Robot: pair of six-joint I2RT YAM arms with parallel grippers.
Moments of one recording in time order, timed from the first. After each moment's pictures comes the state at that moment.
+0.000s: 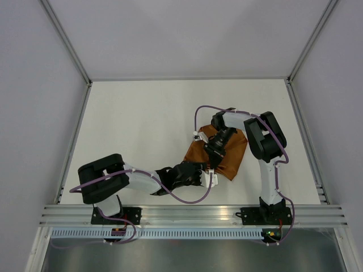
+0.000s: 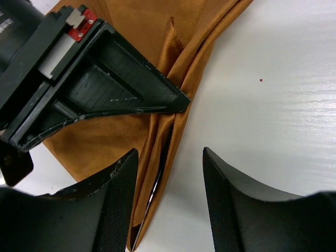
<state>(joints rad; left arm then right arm) -1.19 1.64 0.57 0.60 -0.09 0.60 0.41 2.16 1.39 -1.20 -0.77 -0.85</state>
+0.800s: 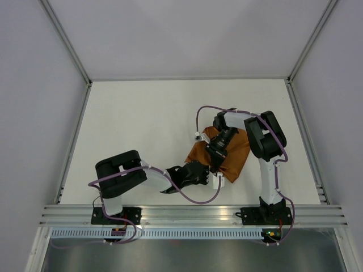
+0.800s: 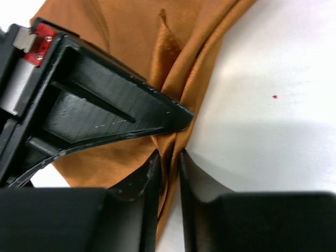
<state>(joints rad) -1.19 1.82 0.68 0.64 -0.11 0.72 0.40 2.18 1.39 -1.24 -0.76 -0.86</state>
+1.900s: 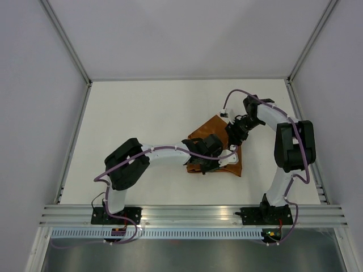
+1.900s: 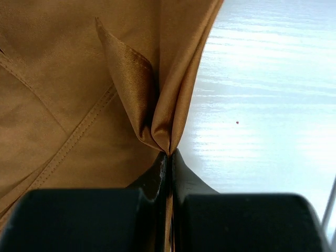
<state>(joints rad) -1.07 1.94 1.27 -0.30 0.21 0.38 0.13 1.91 1.33 -1.00 -0.64 -0.82</state>
